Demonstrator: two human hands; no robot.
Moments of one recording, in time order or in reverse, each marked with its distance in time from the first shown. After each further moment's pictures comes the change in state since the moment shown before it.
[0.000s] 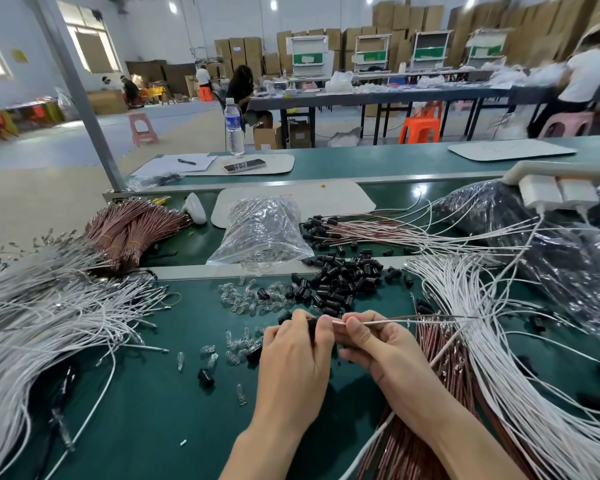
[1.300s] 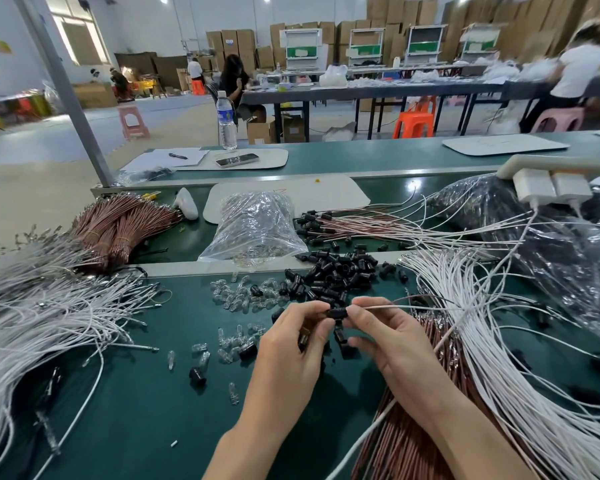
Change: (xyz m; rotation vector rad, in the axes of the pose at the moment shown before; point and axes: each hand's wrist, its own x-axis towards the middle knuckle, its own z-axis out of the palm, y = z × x) left_hand 0.001 -0.003 -0.007 -0.357 0.040 0.111; right_hand -0.002 -0.012 -0.003 -0.036 0.163 -0.055
